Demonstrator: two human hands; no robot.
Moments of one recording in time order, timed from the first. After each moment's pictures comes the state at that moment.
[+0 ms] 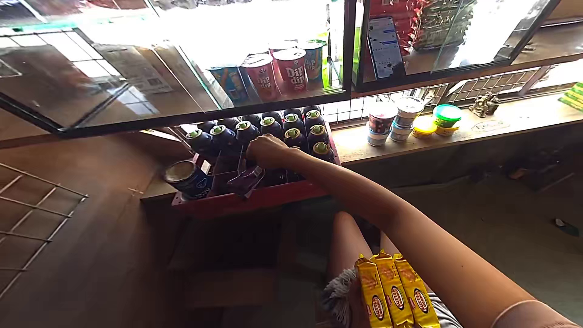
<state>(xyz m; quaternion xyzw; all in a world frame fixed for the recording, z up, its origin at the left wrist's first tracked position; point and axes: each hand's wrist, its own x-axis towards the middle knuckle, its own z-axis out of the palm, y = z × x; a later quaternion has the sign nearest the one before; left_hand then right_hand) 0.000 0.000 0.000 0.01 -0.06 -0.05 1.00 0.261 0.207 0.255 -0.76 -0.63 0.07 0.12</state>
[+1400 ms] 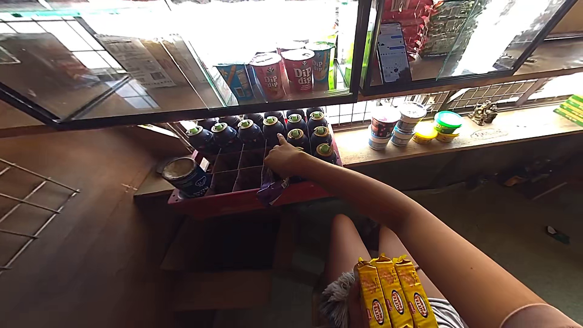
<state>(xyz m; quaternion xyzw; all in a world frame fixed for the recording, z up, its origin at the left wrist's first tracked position) -0.001 -0.004 -0.035 0.04 -0.03 -0.02 1.00 0.250 0.190 0.245 -0.78 -0.61 0.06 -0.09</state>
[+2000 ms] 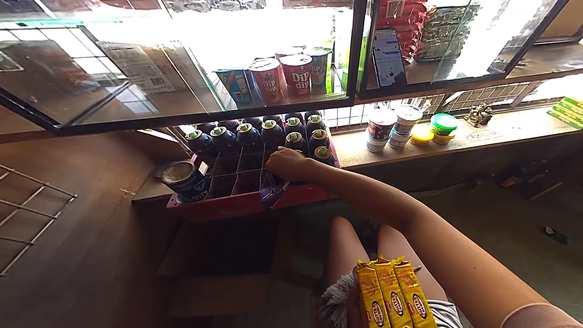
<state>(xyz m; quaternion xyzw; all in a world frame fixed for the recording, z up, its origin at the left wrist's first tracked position) 0.000 -0.004 -0.037 0.03 -0.06 -0.02 1.00 0.252 0.173 0.243 -0.76 -0.64 0.05 -0.03</state>
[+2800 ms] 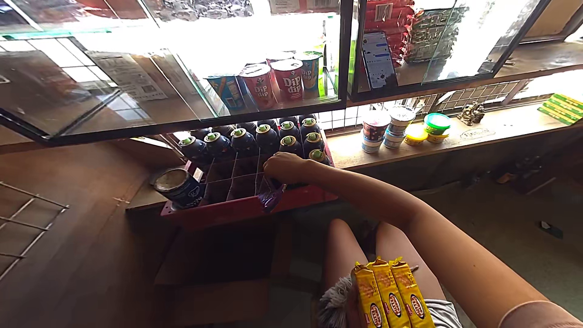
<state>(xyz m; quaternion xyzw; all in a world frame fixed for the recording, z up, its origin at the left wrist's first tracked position) -0.002 -0.006 -0.047 0.08 -0.02 -0.01 1.00 0.267 0.168 0.228 -0.72 -0.69 0.02 0.01</state>
